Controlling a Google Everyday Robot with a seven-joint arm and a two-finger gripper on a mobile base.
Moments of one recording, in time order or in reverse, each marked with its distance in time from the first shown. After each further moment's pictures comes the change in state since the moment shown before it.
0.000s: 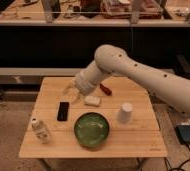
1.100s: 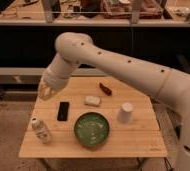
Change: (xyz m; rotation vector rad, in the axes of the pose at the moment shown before) arm -0.076 -0.060 0.060 -0.128 -0.059 -0.319
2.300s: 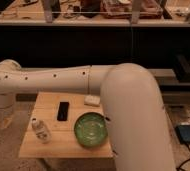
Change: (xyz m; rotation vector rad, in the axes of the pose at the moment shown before) arm -0.082 -0.072 0.176 -0.167 -0.112 -0.510
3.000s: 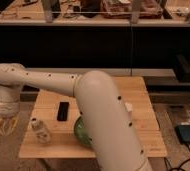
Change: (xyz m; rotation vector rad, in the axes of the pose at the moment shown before) arm 0.007 0.030 0.041 -0.008 -0.395 -0.116
